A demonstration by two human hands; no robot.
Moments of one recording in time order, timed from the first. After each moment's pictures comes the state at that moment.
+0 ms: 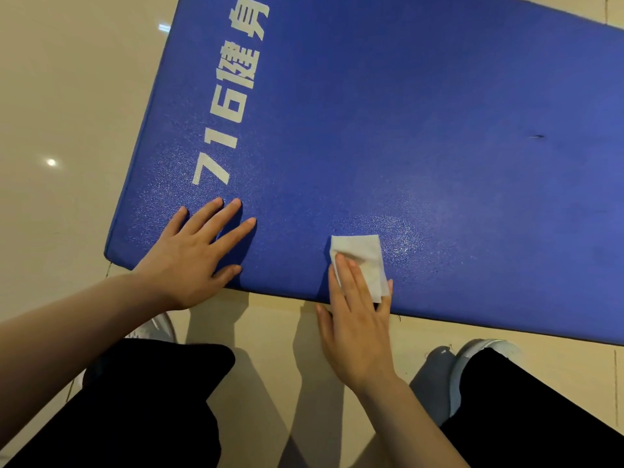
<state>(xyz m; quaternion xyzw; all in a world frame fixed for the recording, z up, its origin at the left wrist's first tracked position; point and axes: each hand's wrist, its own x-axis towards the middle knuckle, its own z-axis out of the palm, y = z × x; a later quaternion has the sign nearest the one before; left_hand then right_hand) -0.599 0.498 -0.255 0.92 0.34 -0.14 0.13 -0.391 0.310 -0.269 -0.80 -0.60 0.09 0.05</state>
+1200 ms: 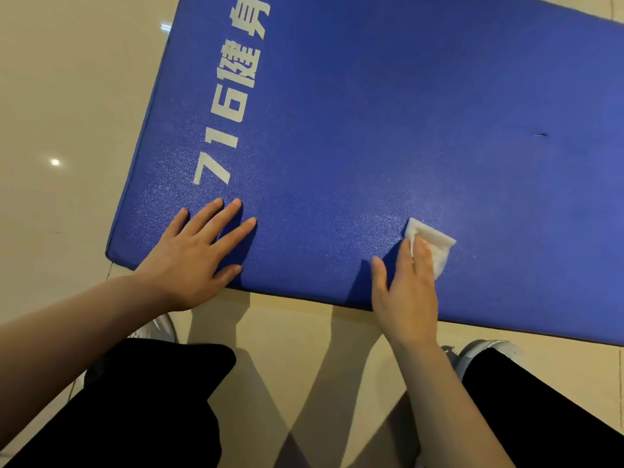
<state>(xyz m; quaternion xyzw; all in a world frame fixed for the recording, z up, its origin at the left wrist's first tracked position) -0.599 0.496 -0.253 0.92 0.34 -0.15 0.14 -0.340 0.343 -0.234 -0.90 -0.35 0.24 0.08</state>
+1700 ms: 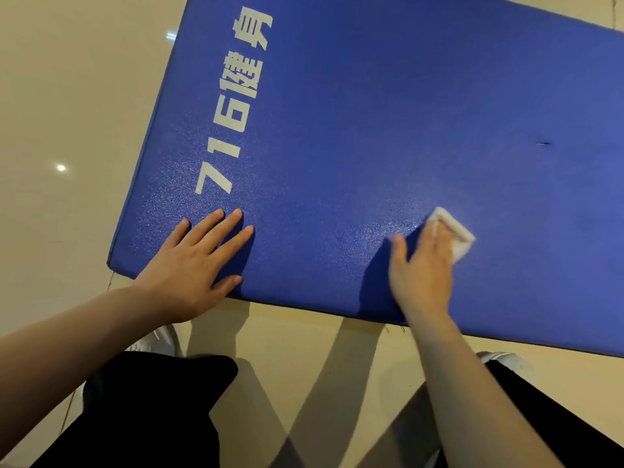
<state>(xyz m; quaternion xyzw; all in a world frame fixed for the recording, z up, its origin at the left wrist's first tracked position) -0.601 0.495 -0.252 0.91 0.36 -0.15 0.16 -0.305 0.377 -0.245 -0.92 -0.30 0.22 0.14</state>
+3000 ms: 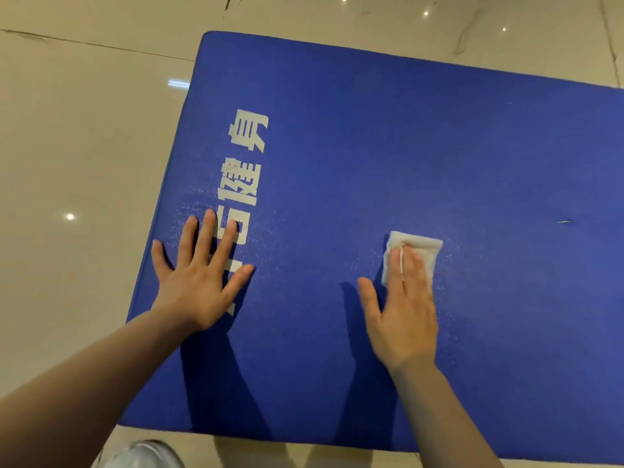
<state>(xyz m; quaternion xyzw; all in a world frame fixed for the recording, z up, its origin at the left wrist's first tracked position) -0.540 0.626 -0.258 0.81 0.53 -0.17 0.18 -0.308 0.474 -0.253 -0.89 -0.39 0.22 0.10</state>
